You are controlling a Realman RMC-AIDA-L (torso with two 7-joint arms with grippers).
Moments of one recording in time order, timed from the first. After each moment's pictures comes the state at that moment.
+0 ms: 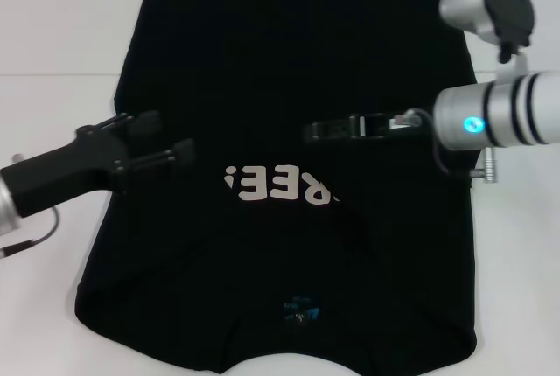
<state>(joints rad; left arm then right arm) -0.48 -2.09 0.50 0.65 1.86 1.54 -1.33 0.94 2.08 -0.85 -0.45 -2.17 -0.99 2.26</state>
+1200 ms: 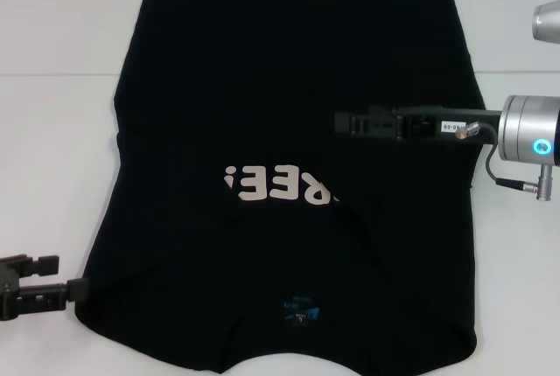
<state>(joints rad) -0.33 -2.01 0.42 0.87 2.27 1.72 -1.69 0.75 2.05 -0.84 -0.54 -1.90 -1.18 1.88</state>
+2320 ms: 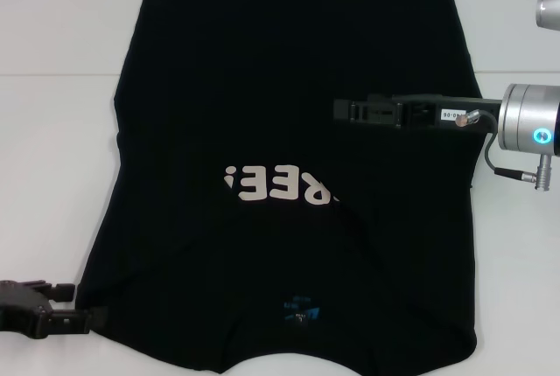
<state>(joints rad) -0.38 -2.05 0.47 0.83 2.44 1.55 -1.70 0.76 2.05 -0.83 -0.54 -1.89 -1.18 1.89</state>
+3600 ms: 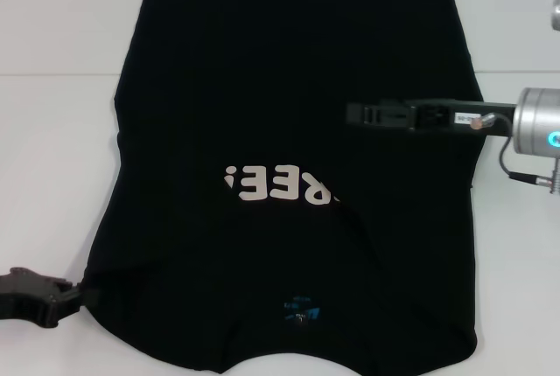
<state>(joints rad) -0.41 -2.07 0.45 0.87 2.47 1.59 -1.70 0.75 2.03 -0.82 -0.54 -1.89 -1.20 1.90</state>
